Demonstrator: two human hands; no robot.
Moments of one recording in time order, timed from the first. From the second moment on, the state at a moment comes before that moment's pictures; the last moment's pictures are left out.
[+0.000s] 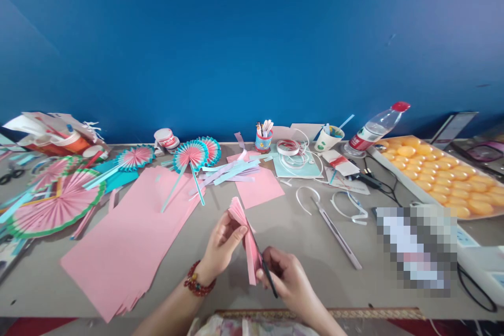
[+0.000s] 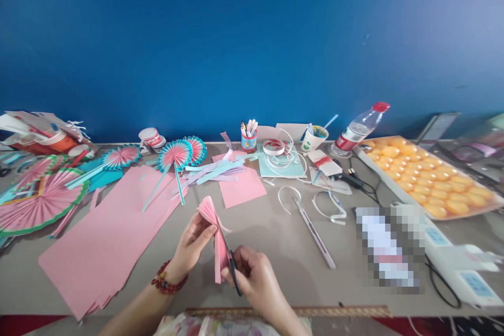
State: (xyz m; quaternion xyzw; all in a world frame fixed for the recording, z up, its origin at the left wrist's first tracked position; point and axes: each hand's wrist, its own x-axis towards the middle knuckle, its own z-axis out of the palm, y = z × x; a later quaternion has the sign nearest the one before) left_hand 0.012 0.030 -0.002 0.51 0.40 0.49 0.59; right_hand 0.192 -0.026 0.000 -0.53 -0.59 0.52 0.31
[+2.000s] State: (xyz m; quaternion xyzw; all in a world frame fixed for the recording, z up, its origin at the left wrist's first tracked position) left_hand 0.013 0.029 -0.006 0.50 0.38 0.46 0.63; right_hand 0.200 -0.029 -0.010 -0.55 -0.58 0.49 0.33
